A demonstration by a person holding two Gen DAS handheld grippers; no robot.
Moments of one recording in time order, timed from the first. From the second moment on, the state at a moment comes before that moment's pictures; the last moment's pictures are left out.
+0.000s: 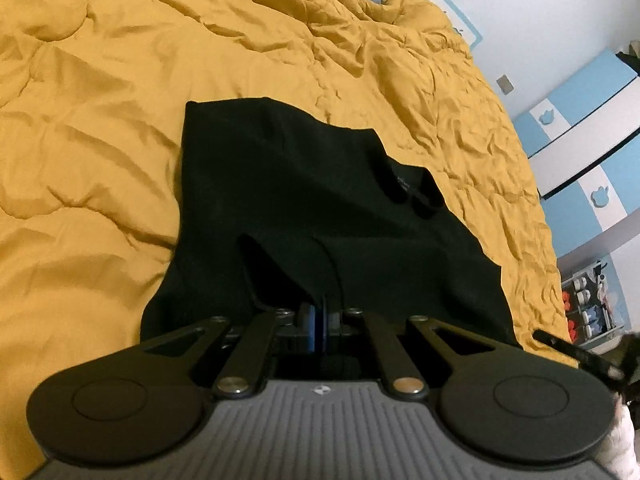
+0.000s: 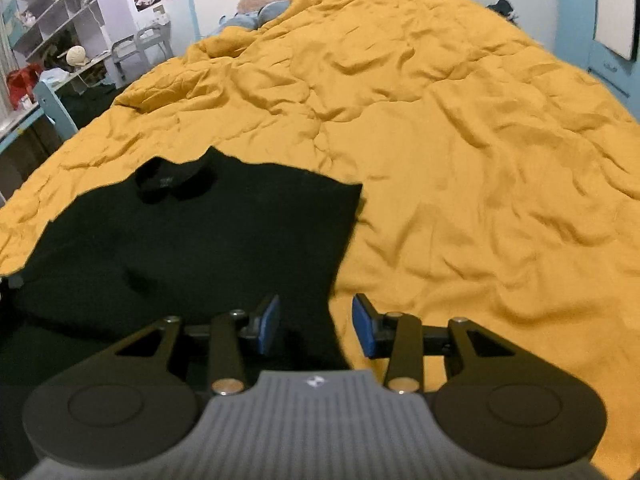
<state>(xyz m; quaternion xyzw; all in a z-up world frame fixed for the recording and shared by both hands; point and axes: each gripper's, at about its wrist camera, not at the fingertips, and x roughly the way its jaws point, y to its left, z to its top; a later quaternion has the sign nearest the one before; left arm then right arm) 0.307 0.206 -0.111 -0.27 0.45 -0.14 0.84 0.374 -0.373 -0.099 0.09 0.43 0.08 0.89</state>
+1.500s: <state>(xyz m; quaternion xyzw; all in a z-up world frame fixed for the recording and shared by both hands) 0.315 0.220 -0.086 -0.27 0.41 -0.14 0.86 0.380 -0.387 -0.121 0.12 0.49 0.15 0.85</state>
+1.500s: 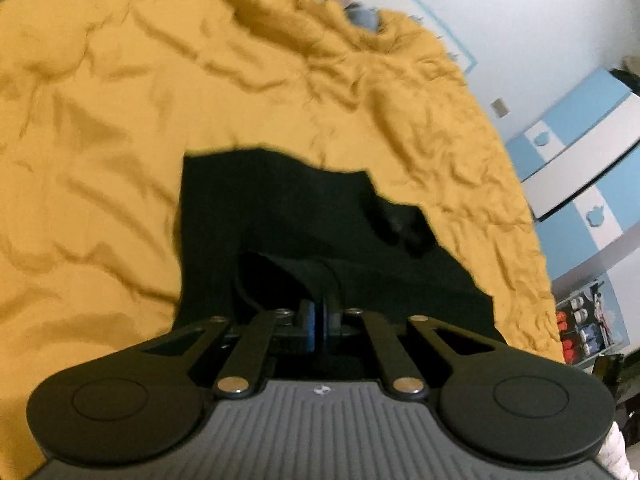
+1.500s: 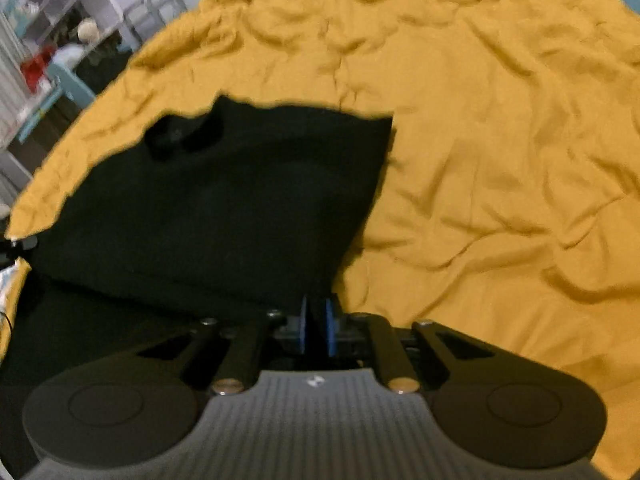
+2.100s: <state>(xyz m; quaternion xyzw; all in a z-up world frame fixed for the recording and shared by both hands) 0.299 0.215 -0.079 -0.17 0.46 -0.09 0.87 0.348 -0.398 -0.104 0.08 0.52 0.13 0.84</state>
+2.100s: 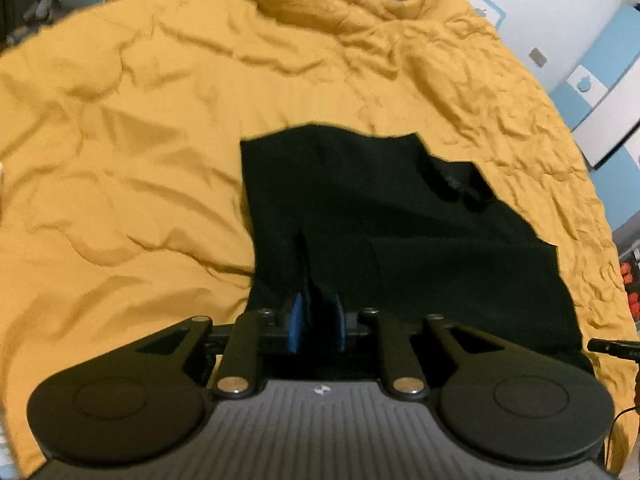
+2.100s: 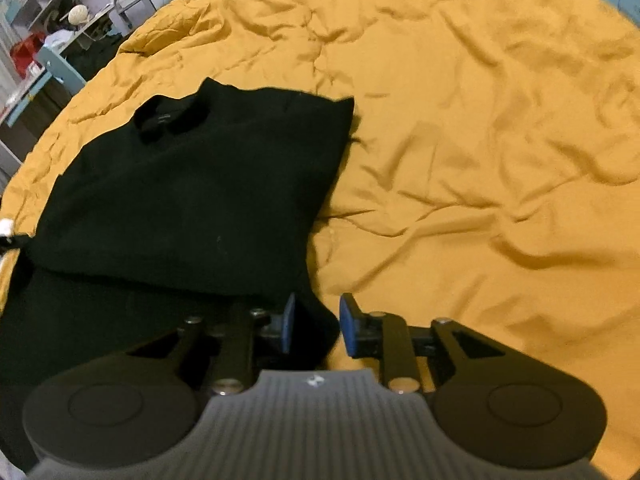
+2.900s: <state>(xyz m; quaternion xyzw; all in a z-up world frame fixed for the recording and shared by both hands) 0.076 0.150 -0.048 0.03 0.48 -0.18 0.86 0.126 -0.348 -0.051 -0.07 0.51 0.21 0.83</state>
